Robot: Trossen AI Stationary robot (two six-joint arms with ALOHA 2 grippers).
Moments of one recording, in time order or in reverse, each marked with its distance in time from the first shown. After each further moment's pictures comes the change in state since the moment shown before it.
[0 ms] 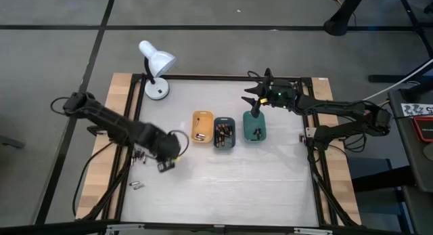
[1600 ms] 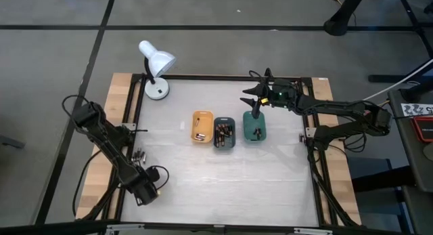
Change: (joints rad) left arm -0.531 0.241 -0.109 0.194 0.247 -0.501; right arm 0.000 0.000 0.000 0.035 -0.073 0.030
